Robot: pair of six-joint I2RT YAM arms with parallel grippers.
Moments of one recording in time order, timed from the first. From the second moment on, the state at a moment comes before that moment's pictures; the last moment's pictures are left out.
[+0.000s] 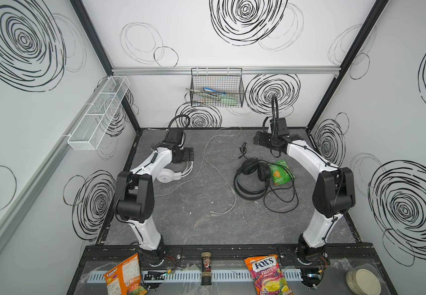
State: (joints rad) left arm -0.13 1.79 1.35 -0.59 0.00 -0.21; right arm 0.29 1.78 1.50 -0.46 0.00 0.42
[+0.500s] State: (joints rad) left arm -0.29 1.78 1.15 -0.46 0.14 -0.36; right arm 0.34 1.67 1.43 -0.43 0.00 0.32
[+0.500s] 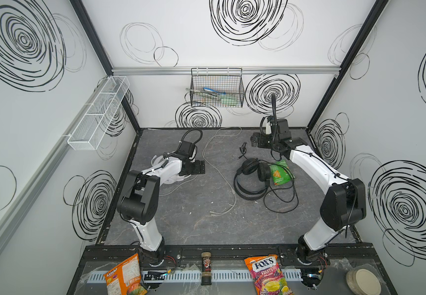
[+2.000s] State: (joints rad) left arm -0.48 1.92 1.57 -0.72 -0.14 -0.43; right arm 0.32 1.60 1.33 -0.42 0.05 0.27
